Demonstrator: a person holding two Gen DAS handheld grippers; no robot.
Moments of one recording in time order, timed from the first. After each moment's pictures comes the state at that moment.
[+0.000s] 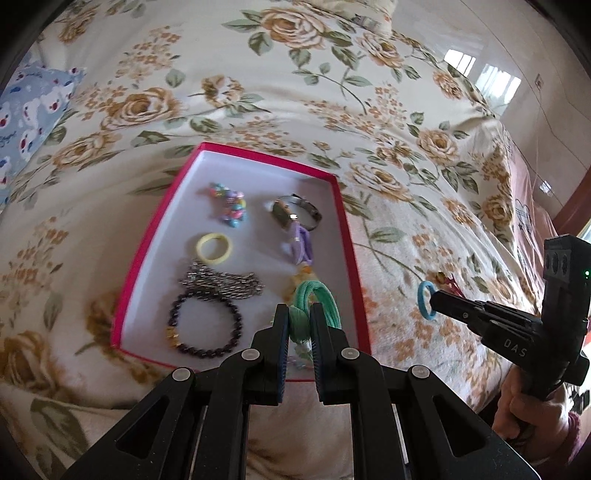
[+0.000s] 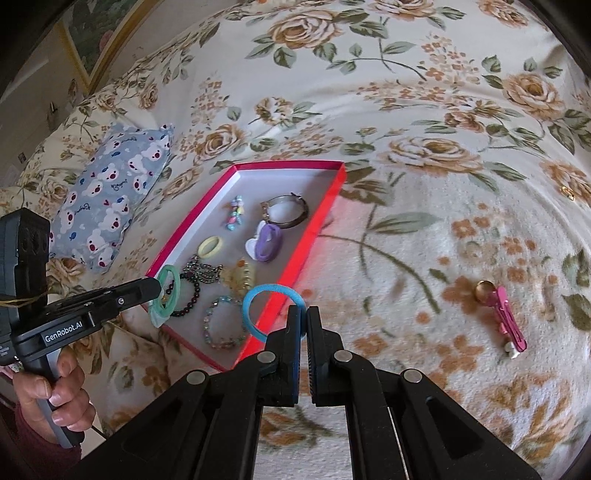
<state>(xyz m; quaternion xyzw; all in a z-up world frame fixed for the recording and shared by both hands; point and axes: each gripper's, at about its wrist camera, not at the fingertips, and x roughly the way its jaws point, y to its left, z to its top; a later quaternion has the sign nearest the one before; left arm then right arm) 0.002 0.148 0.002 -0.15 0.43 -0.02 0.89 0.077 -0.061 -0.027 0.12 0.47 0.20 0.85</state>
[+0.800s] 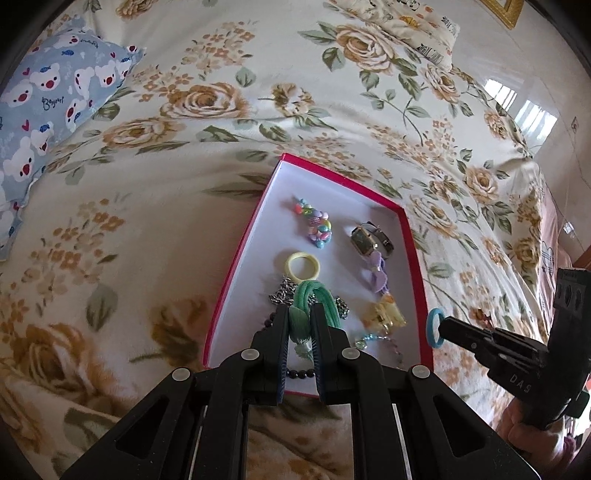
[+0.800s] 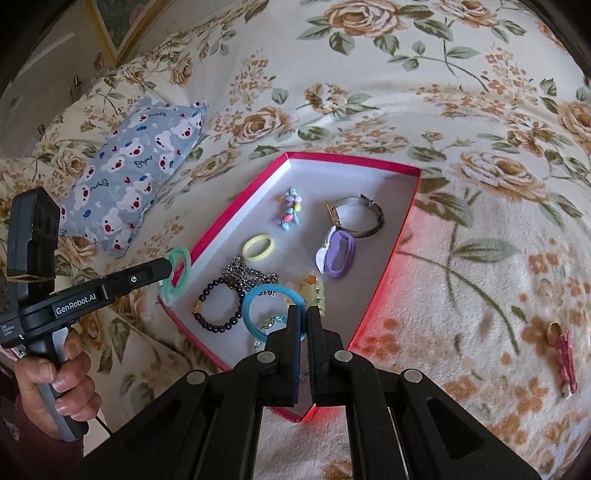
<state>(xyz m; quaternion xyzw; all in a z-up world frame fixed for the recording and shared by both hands) 0.003 0.207 -0.012 -0.19 0.42 0.04 0.89 0.101 0.012 -0.031 0.09 0.47 0.25 0.84</state>
